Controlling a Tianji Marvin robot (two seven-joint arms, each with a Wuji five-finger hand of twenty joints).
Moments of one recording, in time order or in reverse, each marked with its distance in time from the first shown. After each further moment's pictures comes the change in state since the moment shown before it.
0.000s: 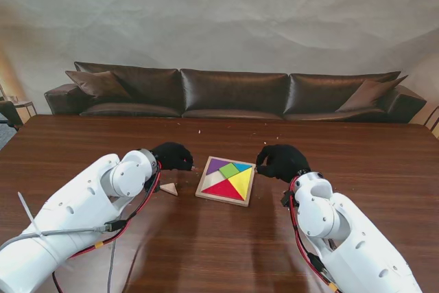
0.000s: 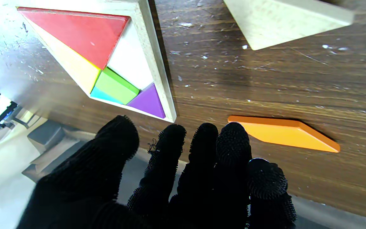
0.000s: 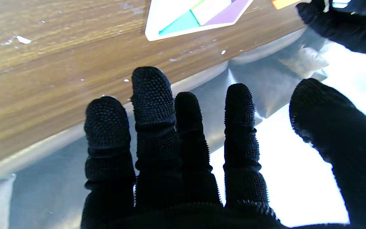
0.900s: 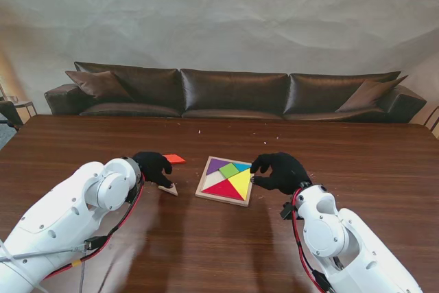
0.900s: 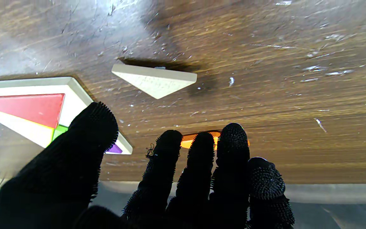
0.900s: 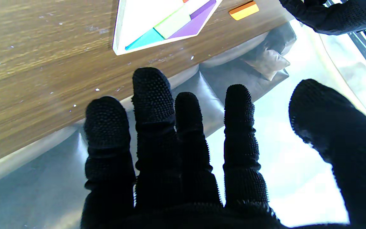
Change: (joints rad) left arm 0.142 0.086 -0.122 -0.195 0.327 0.025 -0.155; right arm -0.120 0.017 0.049 -0.103 0.022 -0.123 -0.009; left_hand -0.122 -0.126 0.038 0.000 -0.071 -0.021 -0.012 0.022 -0.086 -0.035 -0.120 -0.157 -0.080 -0.002 -0.088 -0.027 -0.073 -0.021 -0.037 -0.036; right_hand -0.001 0.003 -0.001 0.017 0.000 0.005 -0.073 0.012 0.000 -0.004 -0.022 0.000 -0.021 0.002 -0.011 0.000 0.000 0.001 0.000 0.000
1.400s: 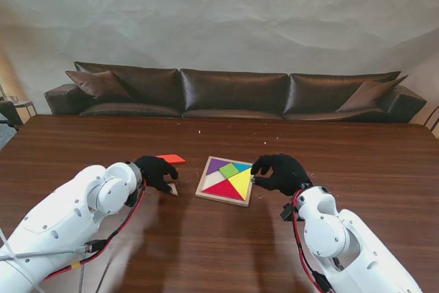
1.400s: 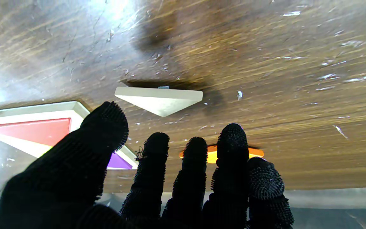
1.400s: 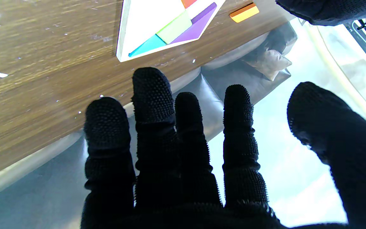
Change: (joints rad) left arm -0.017 0.005 0.042 0.053 0.015 -0.086 0.038; right arm -0.003 -0.001 0.003 0.008 0.027 0.003 0.007; left_hand 0.043 -0.028 0.079 0.000 -0.052 -0.128 -0.021 0.001 -0.042 -0.072 -0.060 -0.130 -0.018 0.000 -0.031 -0.002 0.001 -0.009 0.000 0.000; right_hand 0.000 0.026 0.000 0.000 0.000 0.010 -0.011 0.003 0.000 0.000 -0.001 0.000 0.000 0.000 0.000 0.000 0.000 0.000 0.000 0.018
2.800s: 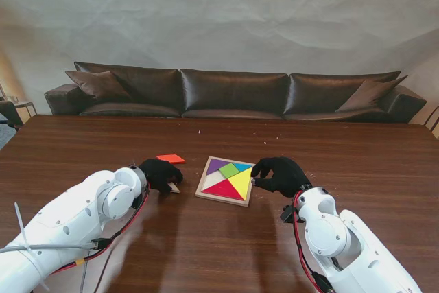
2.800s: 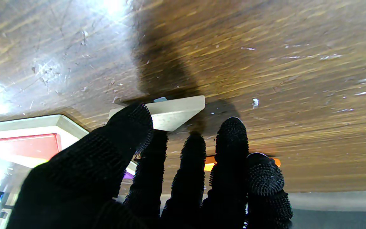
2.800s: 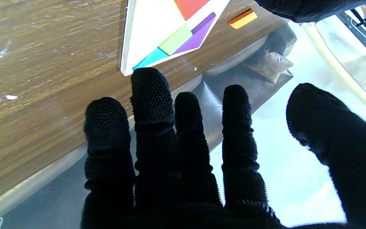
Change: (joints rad) left arm -0.080 -0.016 0.143 0.159 -0.039 -0.043 0.171; right arm 0.003 -0.001 0.001 0.015 0.056 0.008 0.028; left_hand 0.107 -0.054 0.106 0.000 -0.012 -0.023 0.039 -0.021 0.026 -0.025 0.020 -0.013 0.083 -0.027 -0.040 -0.038 0.101 -0.017 0.001 -0.022; right_hand 0.000 0.012 0.000 0.000 0.000 0.014 -0.002 -0.003 0.000 0.000 -0.002 0.000 0.000 0.009 0.000 0.000 0.000 0.000 0.000 0.001
